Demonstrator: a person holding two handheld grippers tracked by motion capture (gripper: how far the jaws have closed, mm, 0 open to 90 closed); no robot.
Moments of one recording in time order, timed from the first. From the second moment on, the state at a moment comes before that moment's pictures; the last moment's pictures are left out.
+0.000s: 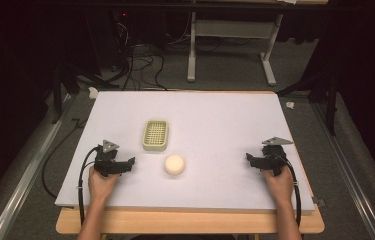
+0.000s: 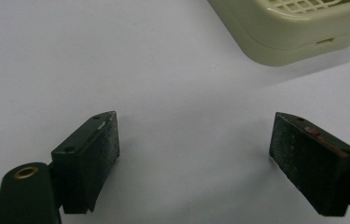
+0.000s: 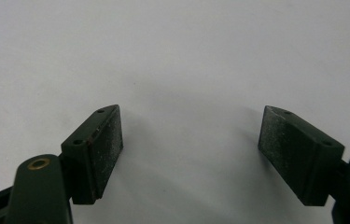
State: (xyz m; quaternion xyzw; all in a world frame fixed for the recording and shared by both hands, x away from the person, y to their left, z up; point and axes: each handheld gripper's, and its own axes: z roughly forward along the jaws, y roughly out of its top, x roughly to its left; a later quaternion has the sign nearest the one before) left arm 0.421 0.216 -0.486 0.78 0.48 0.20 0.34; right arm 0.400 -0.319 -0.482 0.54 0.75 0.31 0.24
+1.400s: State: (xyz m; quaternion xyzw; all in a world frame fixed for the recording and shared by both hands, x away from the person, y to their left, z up) left arm 0.386 0.159 -0.439 0.81 0.38 0.17 0.42; right arm 0.400 -0.319 -0.482 0.54 0.75 0.31 0.24
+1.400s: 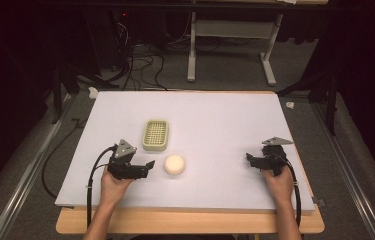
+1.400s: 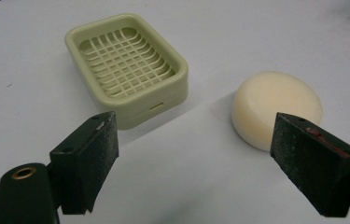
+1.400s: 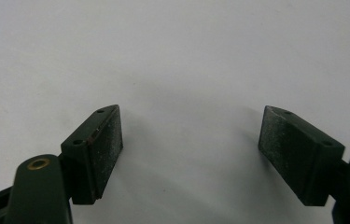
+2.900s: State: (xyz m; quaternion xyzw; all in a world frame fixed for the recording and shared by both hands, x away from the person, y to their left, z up) left arm 0.400 0.086 -0.462 0.85 0.32 0.12 0.40; right arm 0.400 -0.319 -0.482 0.54 0.75 0.31 0.24
